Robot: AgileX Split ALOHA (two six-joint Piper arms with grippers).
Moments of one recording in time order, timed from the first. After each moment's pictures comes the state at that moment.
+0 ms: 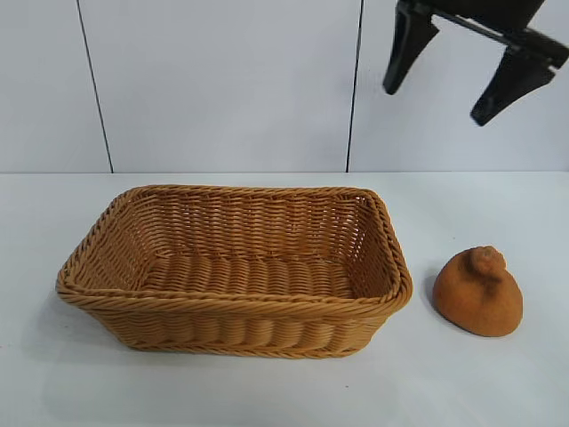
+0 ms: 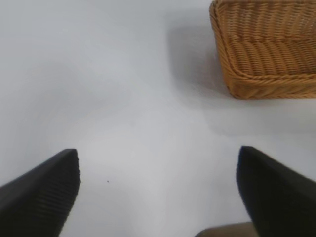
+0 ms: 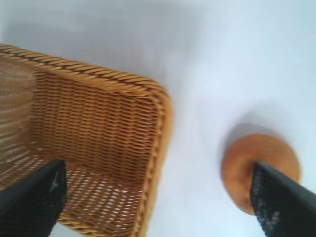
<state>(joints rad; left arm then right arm) -0.07 0.00 -0.50 -0.02 1.07 0.02 0.18 1.86 -1.70 0.09 1.22 0.02</state>
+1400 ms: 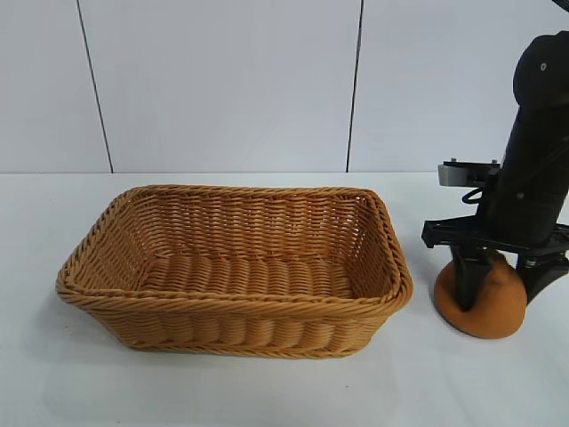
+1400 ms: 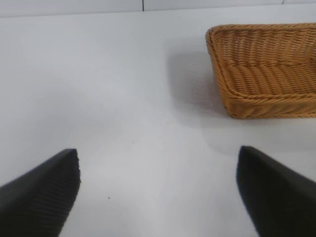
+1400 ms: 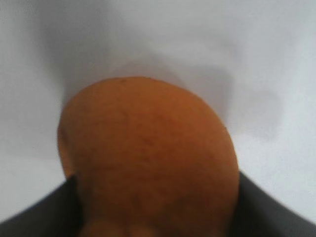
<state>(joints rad) -0.07 0.00 -0.50 -0.02 1.07 0.02 0.18 1.97 -1.25 0.05 0.87 0.01</state>
